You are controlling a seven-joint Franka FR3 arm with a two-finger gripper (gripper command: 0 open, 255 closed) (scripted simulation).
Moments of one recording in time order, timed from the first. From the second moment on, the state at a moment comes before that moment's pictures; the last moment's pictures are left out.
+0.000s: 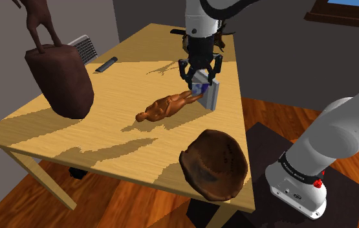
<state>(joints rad) -0.03 -0.32 0.43 -2.20 0.12 1.75 0.78</state>
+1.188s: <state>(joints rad) 0.05 -0.48 0.49 -2.17 0.23 1.59 0.89</state>
